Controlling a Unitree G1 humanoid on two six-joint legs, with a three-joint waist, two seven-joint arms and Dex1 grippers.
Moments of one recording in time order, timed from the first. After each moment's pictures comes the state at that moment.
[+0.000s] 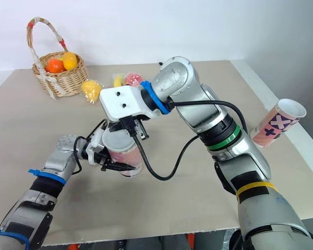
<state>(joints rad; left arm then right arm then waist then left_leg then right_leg) -0.58 0.41 -0.17 0.44 -0.37 -0.09 -1.58 -1.23 -0.46 0.49 -0.01 0.06 0.37 1.45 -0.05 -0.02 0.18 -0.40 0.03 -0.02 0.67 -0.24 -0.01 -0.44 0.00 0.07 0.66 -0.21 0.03</state>
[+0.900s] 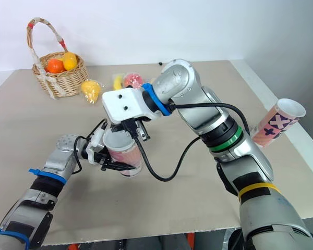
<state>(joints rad) -0.59 0.41 -0.17 0.46 -0.37 -0.10 -1.58 -1.24 -0.45 0.50 0.01 0.04 0.34 1.41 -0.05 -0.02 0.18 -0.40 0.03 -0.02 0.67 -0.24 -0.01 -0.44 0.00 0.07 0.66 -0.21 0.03</state>
